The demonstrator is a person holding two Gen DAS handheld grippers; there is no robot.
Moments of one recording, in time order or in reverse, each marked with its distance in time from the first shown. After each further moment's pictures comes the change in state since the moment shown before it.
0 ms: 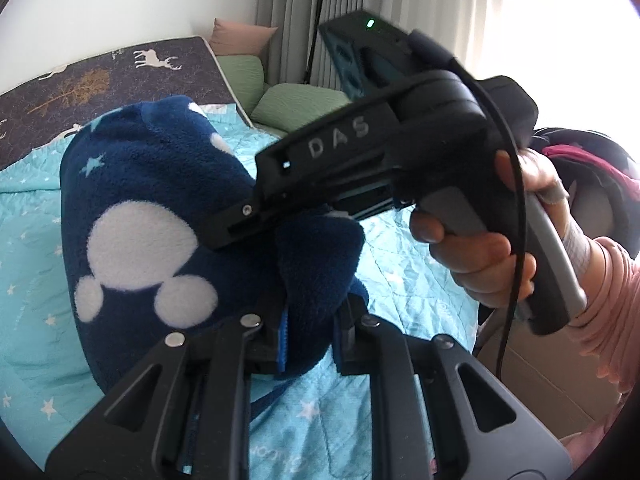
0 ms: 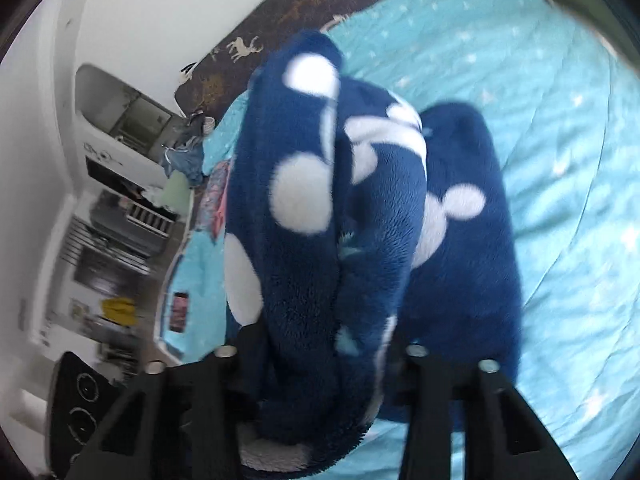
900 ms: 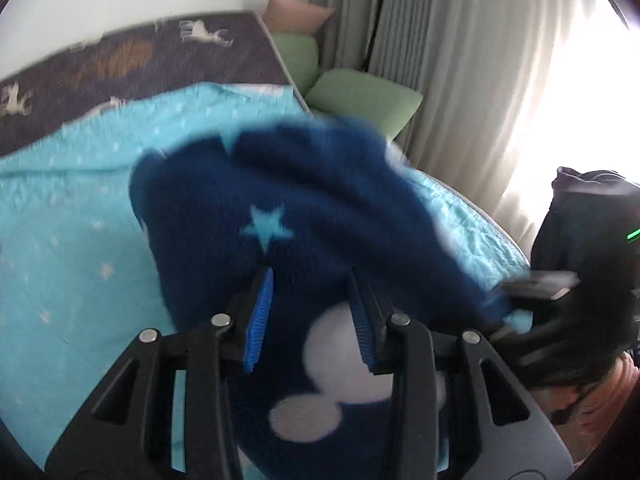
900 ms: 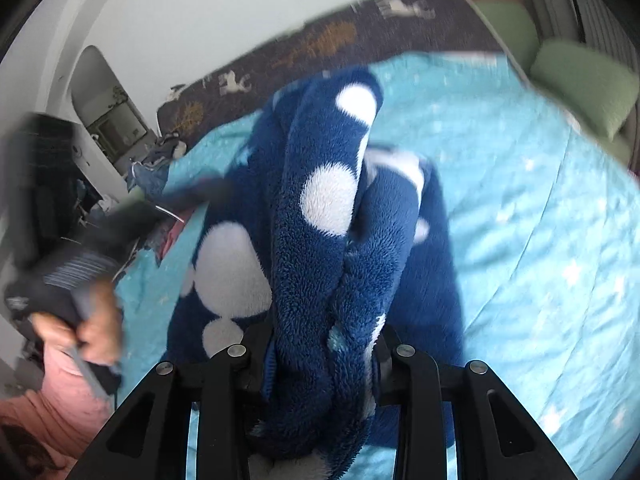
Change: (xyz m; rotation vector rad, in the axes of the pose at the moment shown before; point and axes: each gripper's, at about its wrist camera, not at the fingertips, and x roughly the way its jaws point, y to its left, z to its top) left arm 0.041 0.104 0.057 -0.116 0.088 0.114; right arm -0.006 0.005 -0.033 -0.148 -0.251 -0.215
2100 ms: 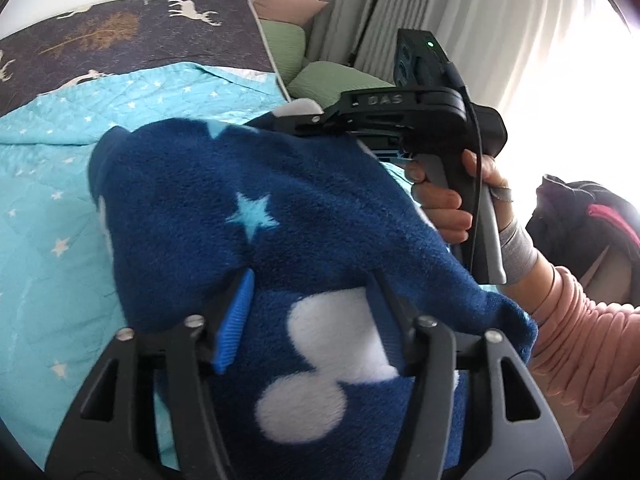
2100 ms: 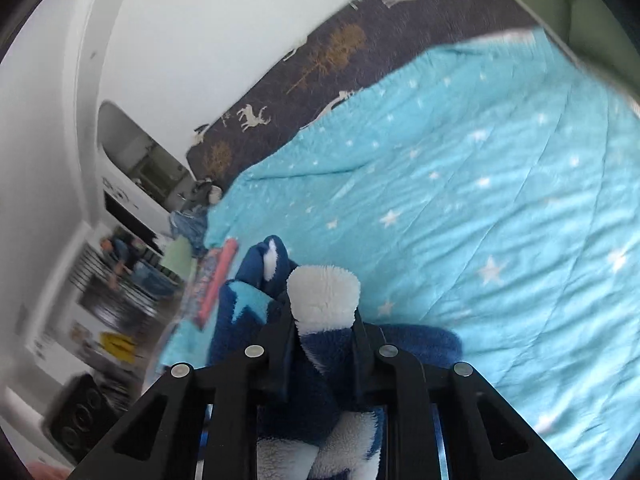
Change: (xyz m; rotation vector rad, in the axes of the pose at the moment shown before) left arm 0.030 0.002 -0.006 -0.039 0.024 -0.110; right arm 0.147 -0.086 0.169 0.131 0.014 0.268
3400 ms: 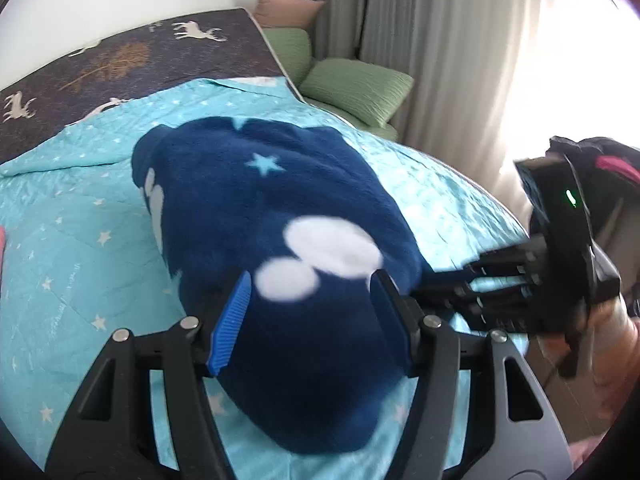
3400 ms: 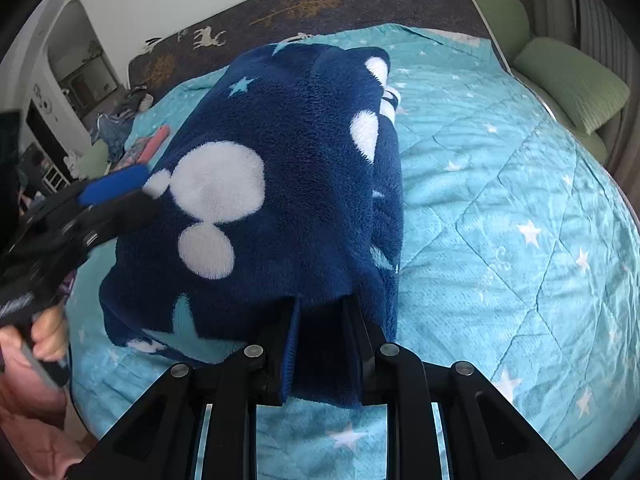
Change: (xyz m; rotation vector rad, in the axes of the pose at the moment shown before) left arm -0.053 -0.052 -0.032 0.104 0.022 0.153; right arm -0.080 0.060 -0.205 -0.150 0.154 -0.415
